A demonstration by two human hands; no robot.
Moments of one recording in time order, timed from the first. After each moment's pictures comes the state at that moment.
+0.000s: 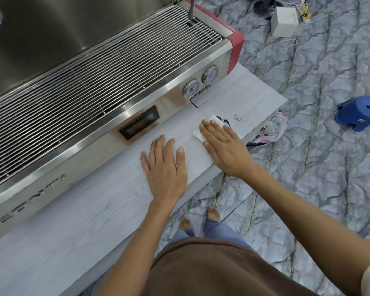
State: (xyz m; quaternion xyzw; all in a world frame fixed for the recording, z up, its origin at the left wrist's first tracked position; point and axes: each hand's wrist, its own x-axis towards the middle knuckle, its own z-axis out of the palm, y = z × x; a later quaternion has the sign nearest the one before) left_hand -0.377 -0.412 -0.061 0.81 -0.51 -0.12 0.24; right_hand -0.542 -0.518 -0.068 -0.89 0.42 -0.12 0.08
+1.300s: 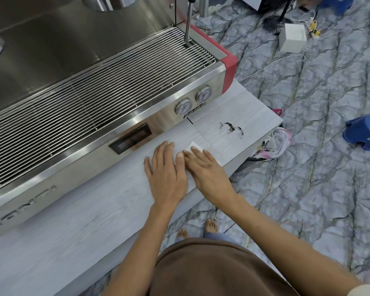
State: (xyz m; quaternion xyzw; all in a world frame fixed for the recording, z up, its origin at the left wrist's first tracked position) left_hand -0.402 -0.444 -0.053 0.82 -0.48 -0.13 0.29; right_hand -0.523 -0.498 -0.074 -0.90 0.35 -0.21 0.15
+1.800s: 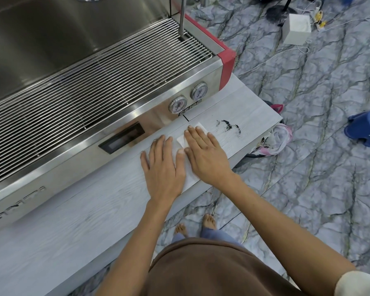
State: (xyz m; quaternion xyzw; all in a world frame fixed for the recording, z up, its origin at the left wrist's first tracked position) left_hand -0.404 -0.457 -0.056 0.82 -0.51 -0.10 0.23; right_hand -0.519 -0.539 -0.070 -0.89 0.43 -0.14 0.11
